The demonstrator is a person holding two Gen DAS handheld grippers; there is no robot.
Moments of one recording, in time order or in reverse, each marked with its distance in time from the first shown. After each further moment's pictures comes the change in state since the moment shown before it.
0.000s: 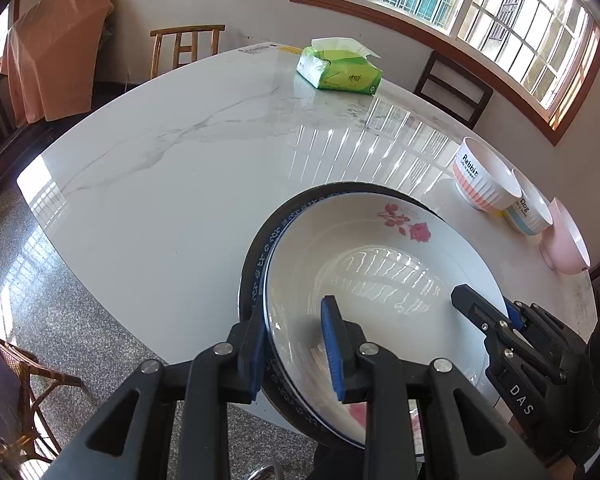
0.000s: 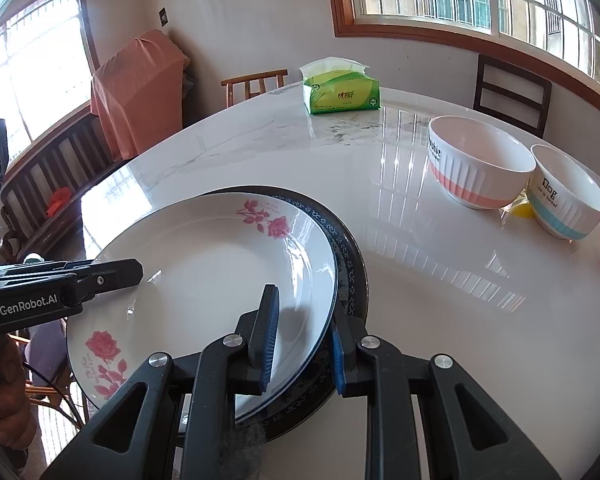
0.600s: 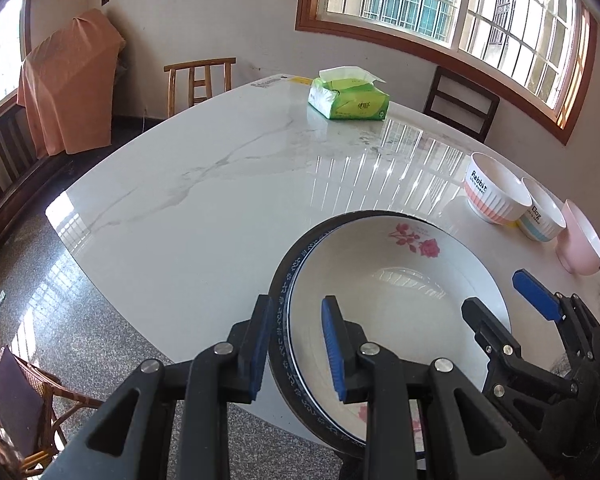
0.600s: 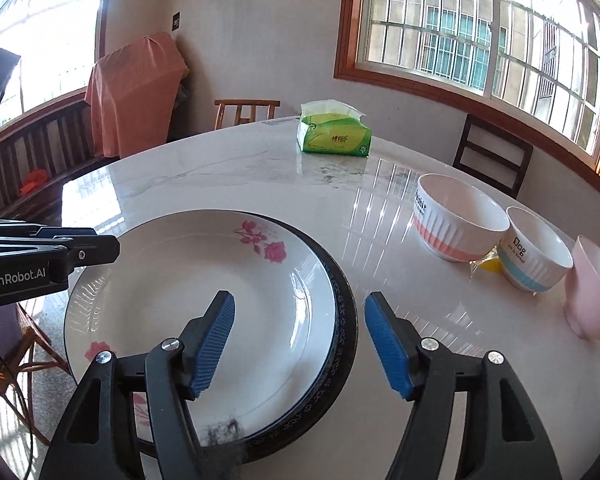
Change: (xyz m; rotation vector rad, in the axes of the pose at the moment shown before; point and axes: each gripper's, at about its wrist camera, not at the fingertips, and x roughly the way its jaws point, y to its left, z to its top) left arm -0.018 -0.003 -0.001 0.050 -0.109 0.093; right arm -0.016 0.018 -0.002 -0.110 -0.163 -0.144
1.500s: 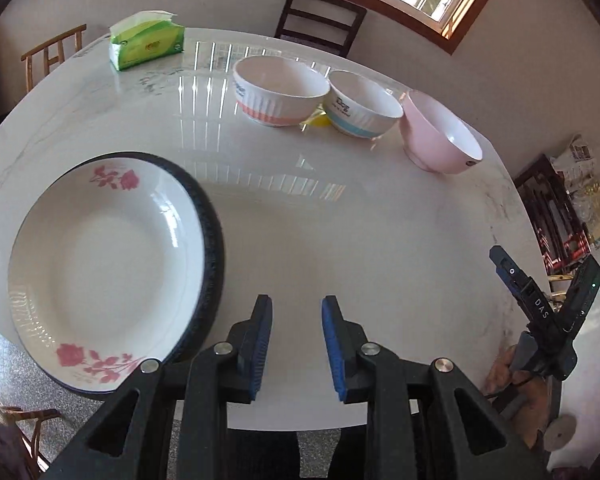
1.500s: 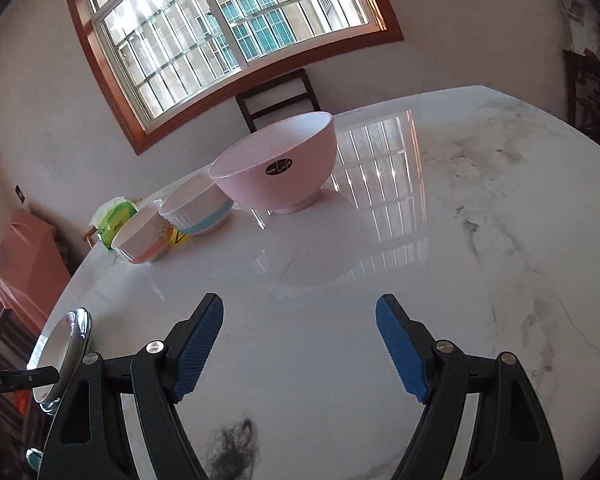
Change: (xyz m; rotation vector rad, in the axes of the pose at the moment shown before) left arm -0.013 -0.190 -0.018 0.240 0.306 -0.401; right arm -0.131 -0.287 -0.135 0.746 -0.030 -0.220
